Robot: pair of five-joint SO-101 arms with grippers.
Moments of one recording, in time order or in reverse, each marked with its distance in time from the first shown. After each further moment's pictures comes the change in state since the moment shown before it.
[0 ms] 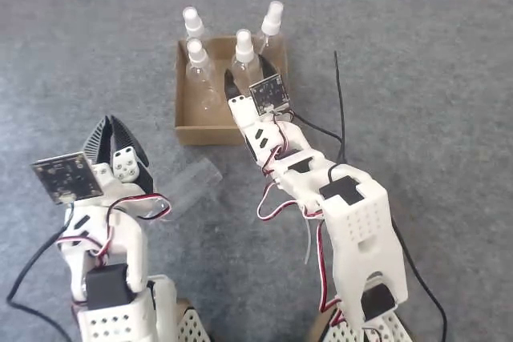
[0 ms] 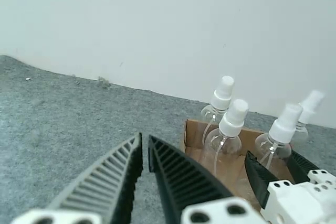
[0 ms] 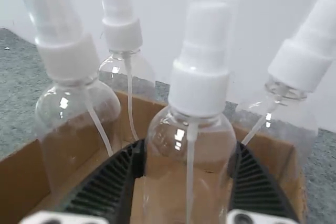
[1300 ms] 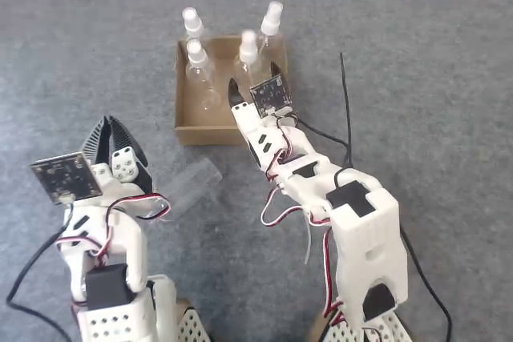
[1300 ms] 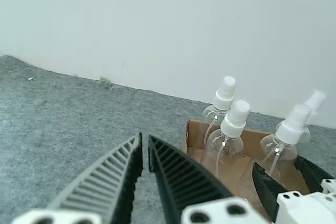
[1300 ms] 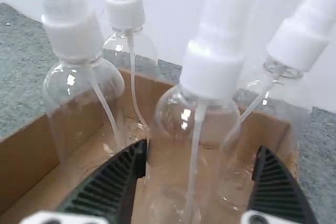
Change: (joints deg) left arm -0.4 0.0 0.0 0.0 -0.1; right arm 0.0 -6.8 7.4 4.6 1.1
